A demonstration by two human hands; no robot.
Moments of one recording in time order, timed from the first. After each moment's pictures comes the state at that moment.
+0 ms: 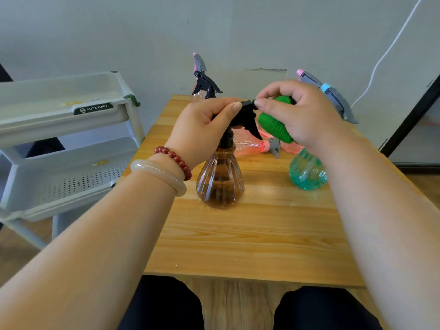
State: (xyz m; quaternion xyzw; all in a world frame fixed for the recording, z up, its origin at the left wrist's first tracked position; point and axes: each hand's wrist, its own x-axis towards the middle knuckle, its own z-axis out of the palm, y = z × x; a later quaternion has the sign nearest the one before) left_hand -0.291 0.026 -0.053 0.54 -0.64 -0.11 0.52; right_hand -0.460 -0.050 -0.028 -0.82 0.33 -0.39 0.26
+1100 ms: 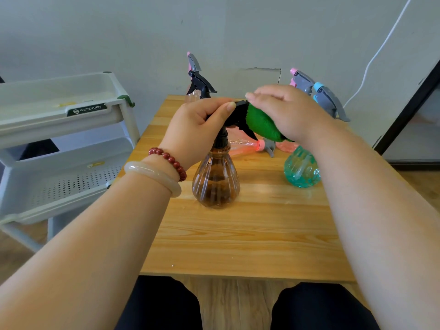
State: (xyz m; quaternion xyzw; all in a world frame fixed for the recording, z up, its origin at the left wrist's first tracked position) left_hand -0.292 0.026 -0.055 0.55 -0.64 -0.12 0.53; right_hand -0.456 -0.041 -0.015 -0.84 0.35 -0.31 0.29
